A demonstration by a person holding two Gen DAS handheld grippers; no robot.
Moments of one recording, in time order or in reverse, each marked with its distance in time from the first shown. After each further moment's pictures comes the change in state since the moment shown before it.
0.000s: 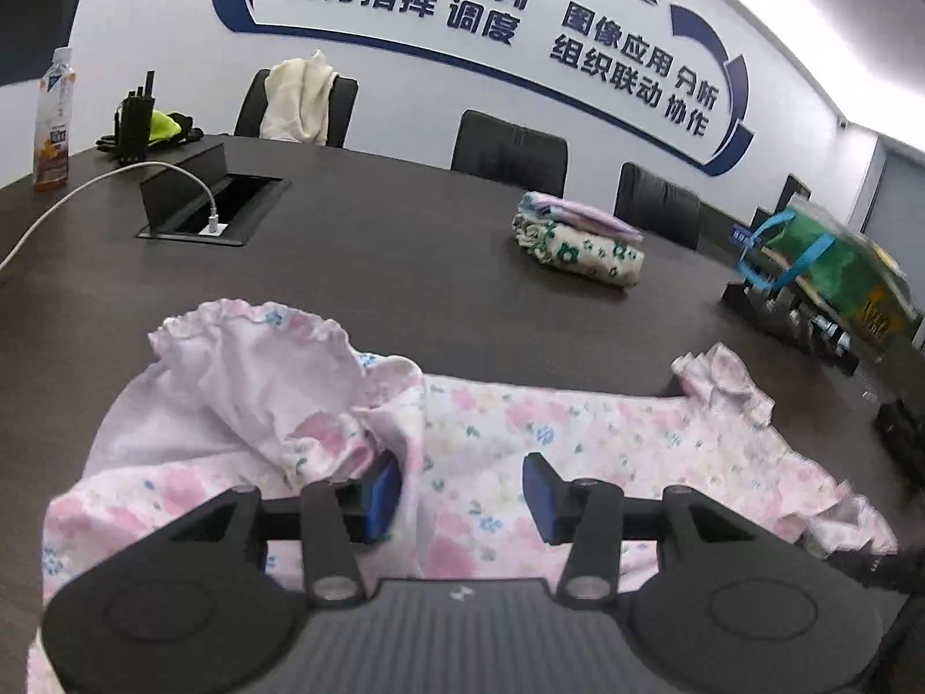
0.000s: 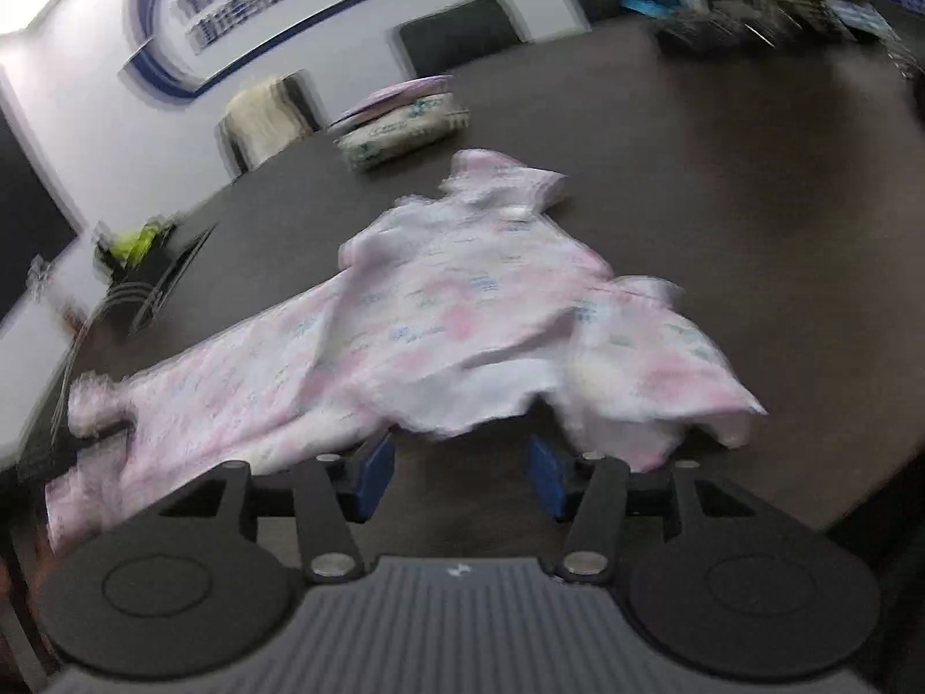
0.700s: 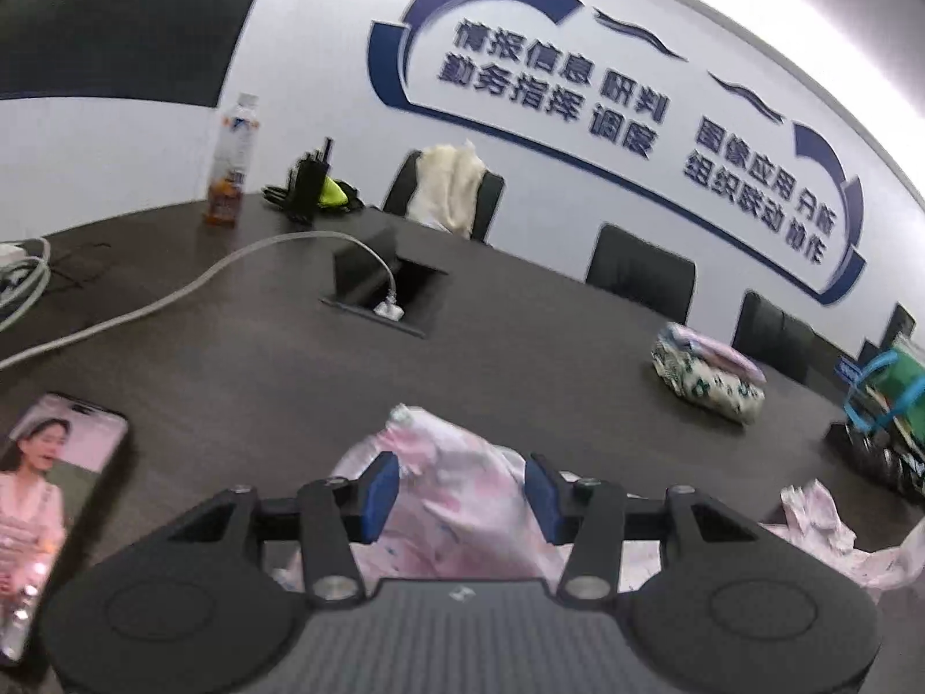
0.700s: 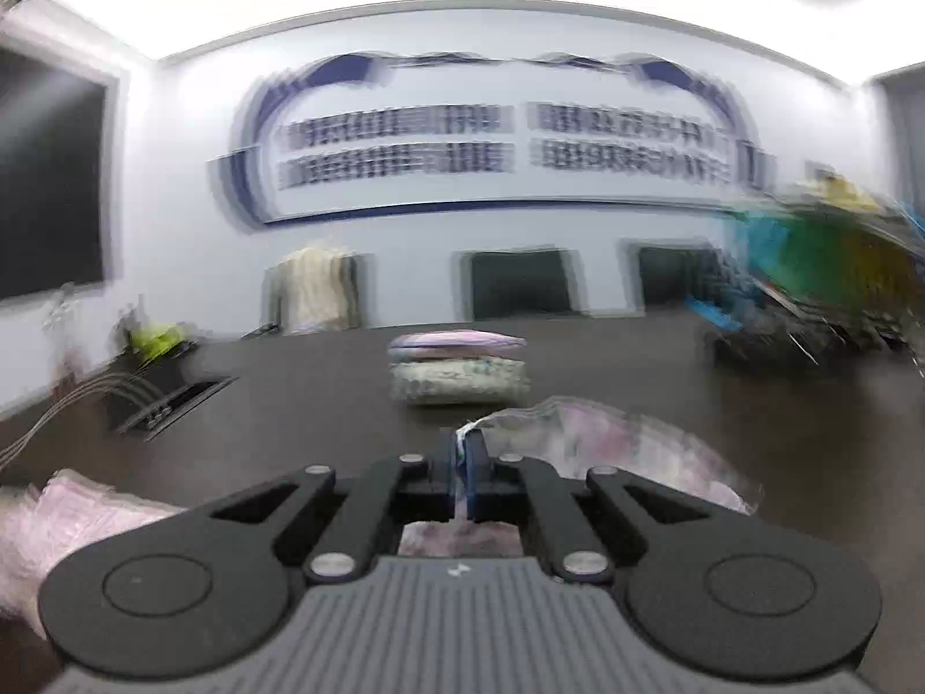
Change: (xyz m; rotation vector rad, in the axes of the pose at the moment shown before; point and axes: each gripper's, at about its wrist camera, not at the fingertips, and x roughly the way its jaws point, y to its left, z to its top) left arm -0.062 0.054 0.003 -0.204 -0.246 0.224; right arm 0.008 0.086 0.007 -0.527 -0.442 0.059
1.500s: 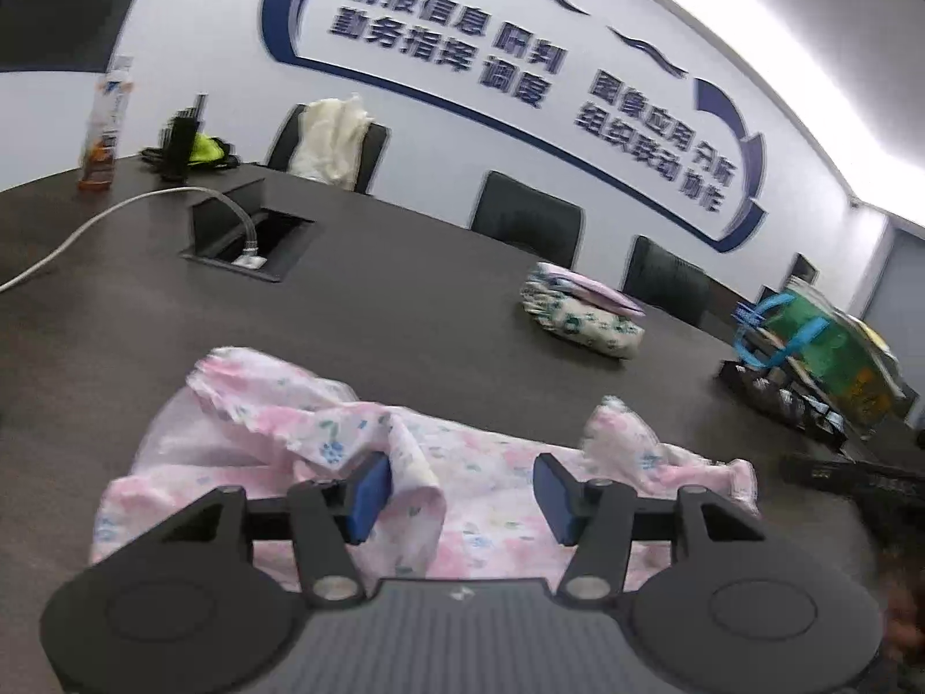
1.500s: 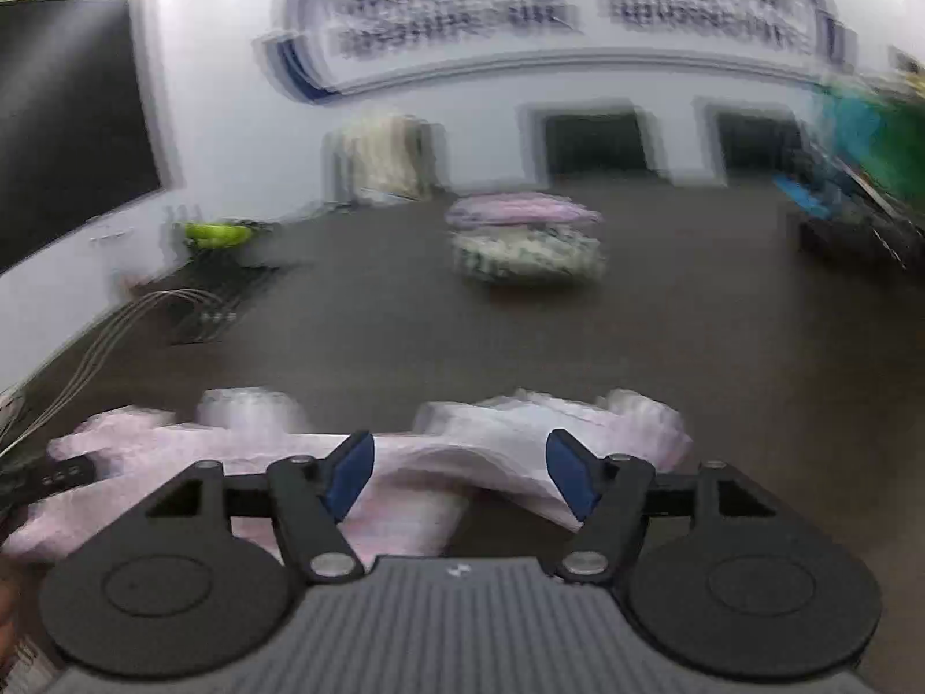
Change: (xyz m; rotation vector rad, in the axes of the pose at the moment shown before) left arm 0.006 -0.051 -0.015 0.072 0.144 -0.281; right arm 0.043 -0.062 0.028 0.172 0.338 0.033
